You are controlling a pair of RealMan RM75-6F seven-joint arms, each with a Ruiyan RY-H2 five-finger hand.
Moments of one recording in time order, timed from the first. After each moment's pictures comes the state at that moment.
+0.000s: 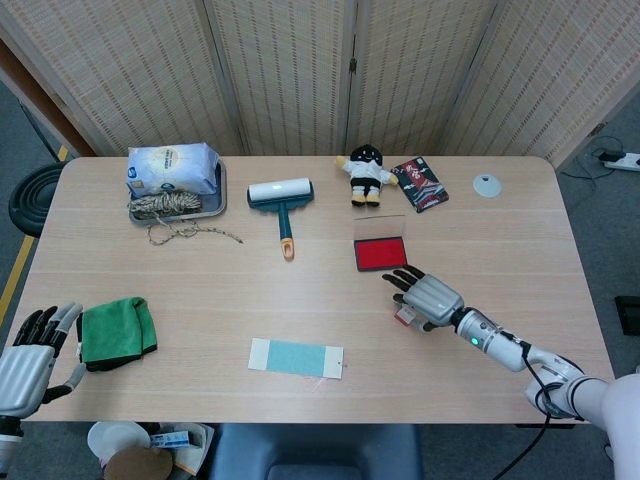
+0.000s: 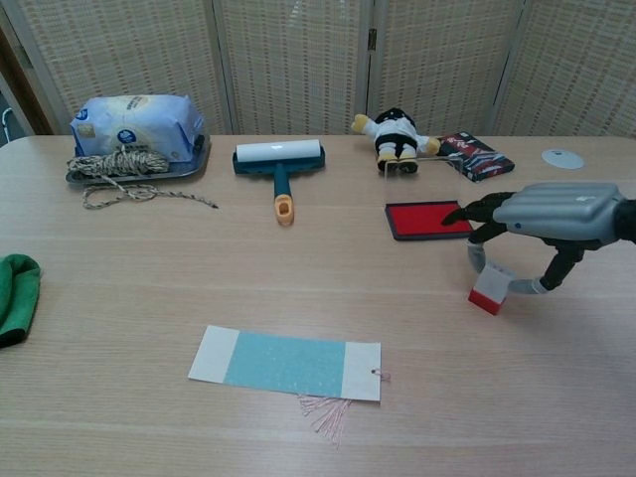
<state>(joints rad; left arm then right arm) -0.11 -1.04 0.01 -1.67 1.53 1.41 0.05 0.79 -1.47 -0.15 -1.02 -1.71 0.88 0.29</state>
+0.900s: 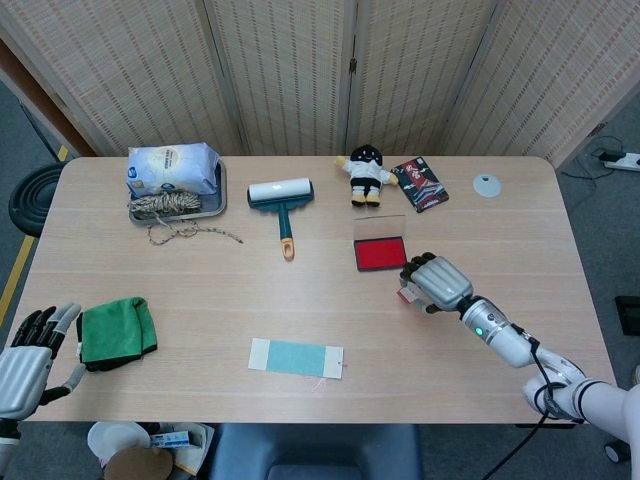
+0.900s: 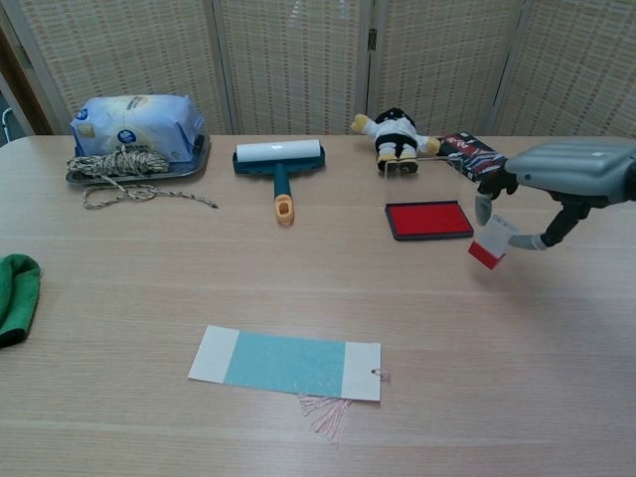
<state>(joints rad) -0.11 -1.03 0.01 -1.67 1.55 1.43 0.01 0.76 -1.41 -0.04 -1.14 -1.55 0.88 0.14</state>
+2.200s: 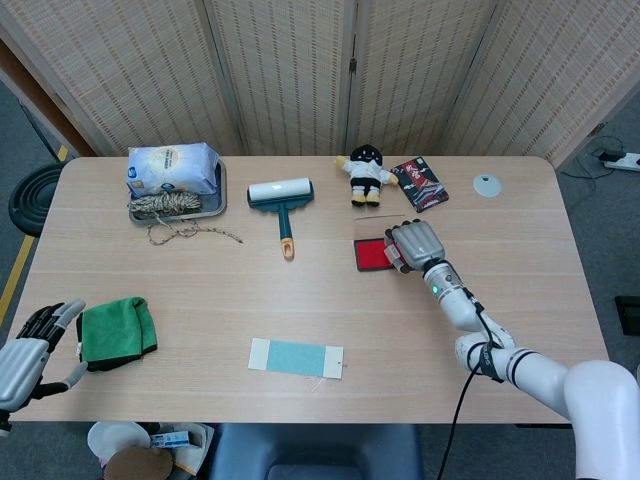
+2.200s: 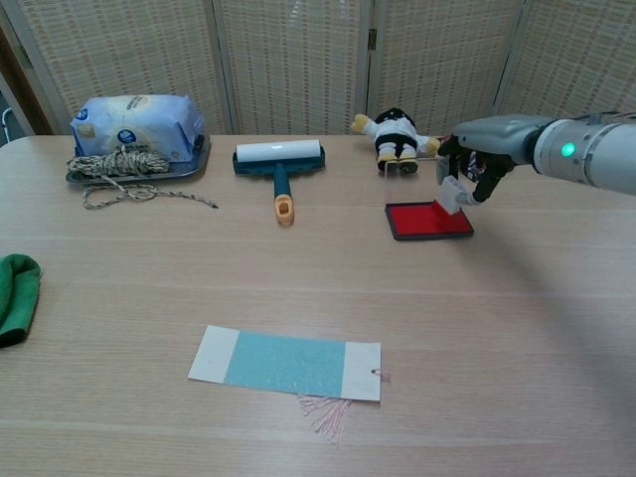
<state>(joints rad) -0.17 -0.97 0.04 -1.59 1.61 1.36 -0.31 0.91 -1.63 0.20 -0.96 -1.06 0.61 -0.21</state>
